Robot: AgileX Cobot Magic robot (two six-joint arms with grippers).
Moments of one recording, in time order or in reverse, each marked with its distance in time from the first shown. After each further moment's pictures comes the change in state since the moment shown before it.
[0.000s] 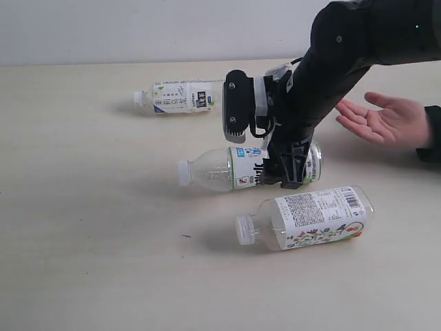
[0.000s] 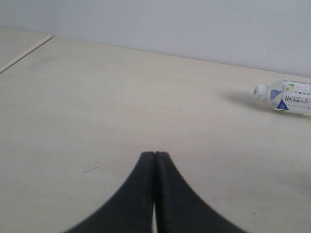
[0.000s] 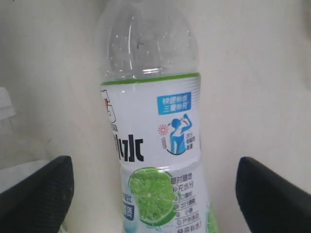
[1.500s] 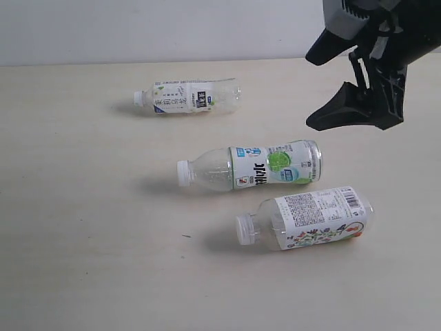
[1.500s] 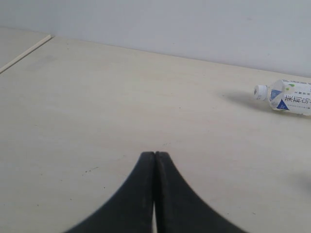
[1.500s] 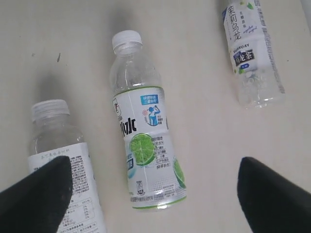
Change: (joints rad) left arm 0.000 0.000 0.000 0.000 0.000 0.000; right arm -0.293 -0.341 0.000 0.460 0.325 -0.428
